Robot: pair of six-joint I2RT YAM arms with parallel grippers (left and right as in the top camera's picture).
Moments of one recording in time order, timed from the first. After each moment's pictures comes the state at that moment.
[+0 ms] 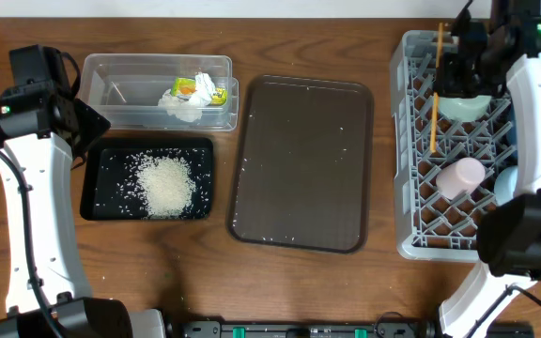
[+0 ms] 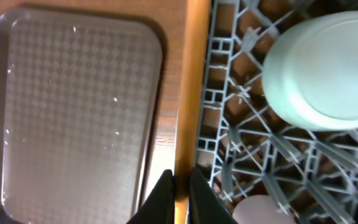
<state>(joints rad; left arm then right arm) 0.26 1.53 1.56 -1.25 -0.32 -0.64 -0.09 1.98 2.00 -1.28 -0.26 -0.07</state>
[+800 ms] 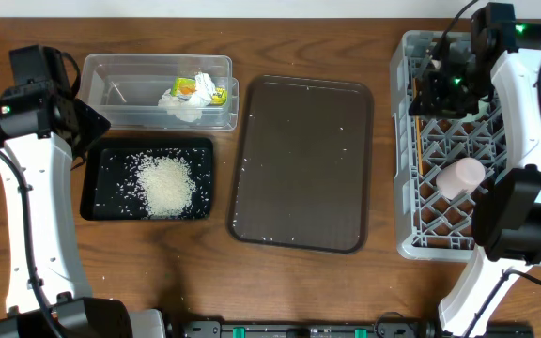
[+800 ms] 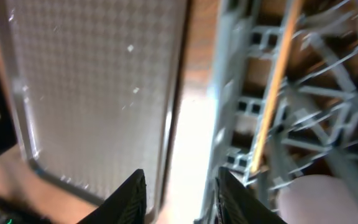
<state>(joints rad) 0.26 1.53 1.56 -1.25 -0.32 -0.64 -0.08 2.07 1.98 -1.42 -0.37 -0.07</state>
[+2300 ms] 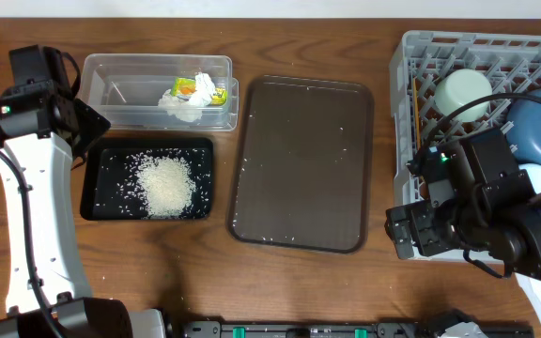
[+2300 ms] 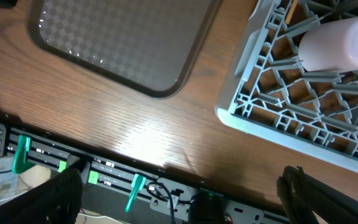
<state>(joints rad) 0.26 1.53 1.56 -1.25 -0.32 -0.64 0.40 1.16 1.53 -1.64 -0.05 0.15</state>
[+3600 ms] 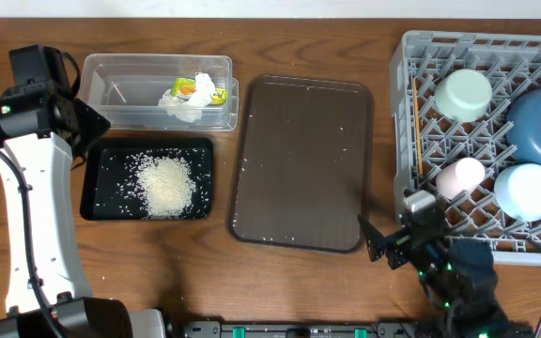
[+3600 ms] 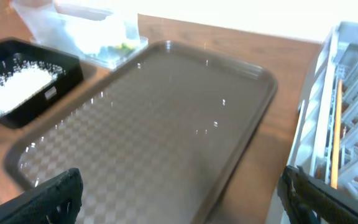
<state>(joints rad) 0.26 1.53 1.56 -1.25 -0.32 -0.64 0.29 0.28 0.23 -0.27 -0.21 0.00</state>
